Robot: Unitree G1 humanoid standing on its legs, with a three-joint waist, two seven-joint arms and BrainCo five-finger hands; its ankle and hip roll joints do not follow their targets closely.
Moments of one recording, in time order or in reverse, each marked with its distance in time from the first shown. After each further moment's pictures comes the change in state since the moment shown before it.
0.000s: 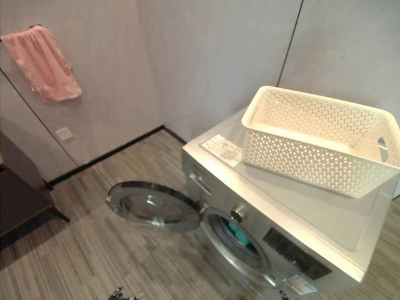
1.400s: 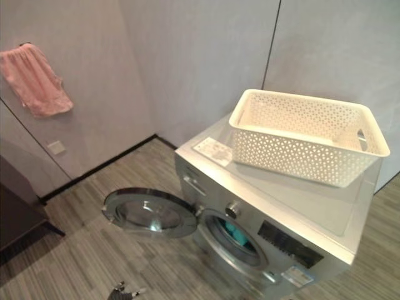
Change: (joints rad) left arm -0.030 -0.007 -0.048 0.001 -0.013 -0.001 0.016; right arm -0.078 -0.001 -0.031 0.208 -0.024 0.001 -0.045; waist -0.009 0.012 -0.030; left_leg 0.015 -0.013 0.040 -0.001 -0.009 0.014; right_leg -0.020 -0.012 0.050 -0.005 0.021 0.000
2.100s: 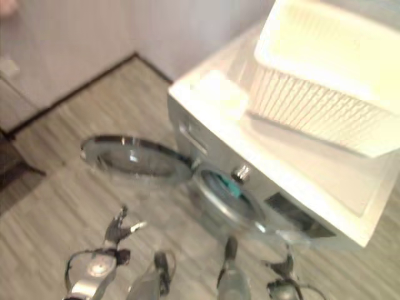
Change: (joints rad) left arm -0.046 0.203 -0.079 -0.532 -0.053 -0.064 0.052; right arm -0.009 -0.027 -0.008 -0.299 -0.051 -0.035 -0.147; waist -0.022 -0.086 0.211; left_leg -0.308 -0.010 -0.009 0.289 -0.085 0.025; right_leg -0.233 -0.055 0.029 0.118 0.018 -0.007
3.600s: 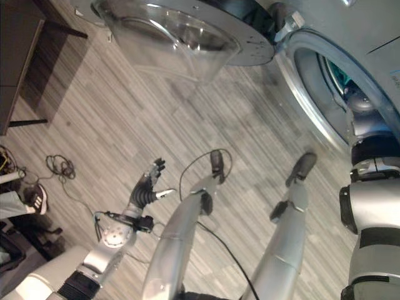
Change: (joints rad) left arm -0.151 0.039 -0.152 -0.478 -0.103 -0.023 -0.089; right arm -1.279 -0.536 0.139 0.103 0.327 -0.017 -0.154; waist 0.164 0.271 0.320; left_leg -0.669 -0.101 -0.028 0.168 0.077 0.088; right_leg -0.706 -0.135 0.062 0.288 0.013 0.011
